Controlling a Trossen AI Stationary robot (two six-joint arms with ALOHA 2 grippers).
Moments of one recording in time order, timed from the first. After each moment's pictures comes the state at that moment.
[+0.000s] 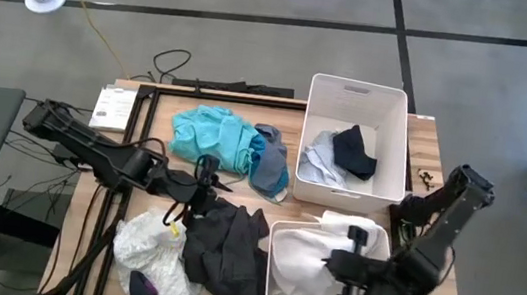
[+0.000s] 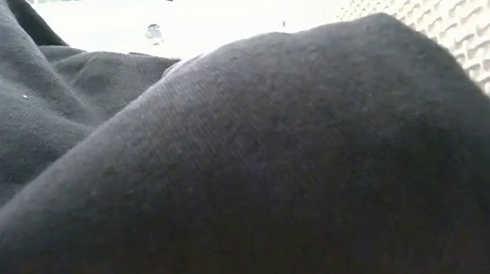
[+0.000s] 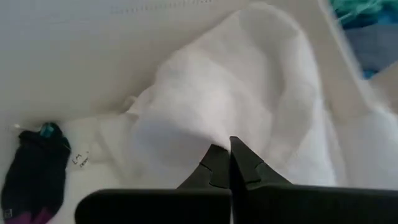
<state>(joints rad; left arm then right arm) -0.34 1.24 1.07 -0.44 -0.42 0.30 0.86 1.58 1.53 -1.13 0.57 0.91</state>
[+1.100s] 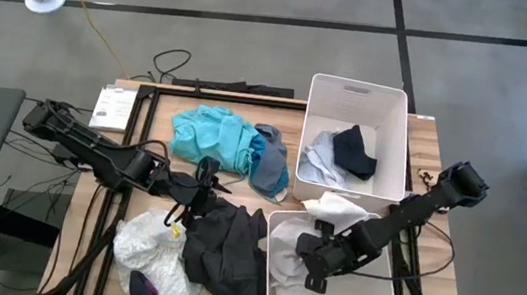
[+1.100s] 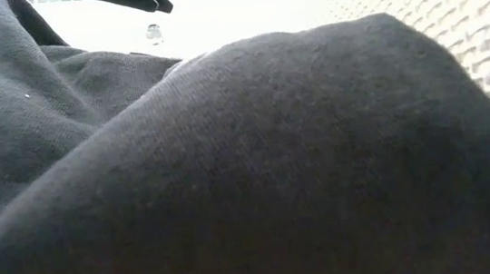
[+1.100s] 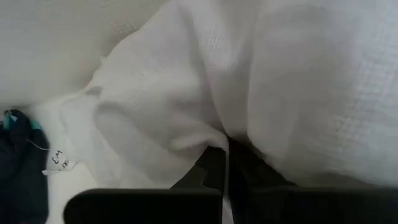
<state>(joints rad) -0.34 1.24 1.04 -0.43 -0.40 0.30 0.58 1.59 1.13 -0.64 0.18 0.72</state>
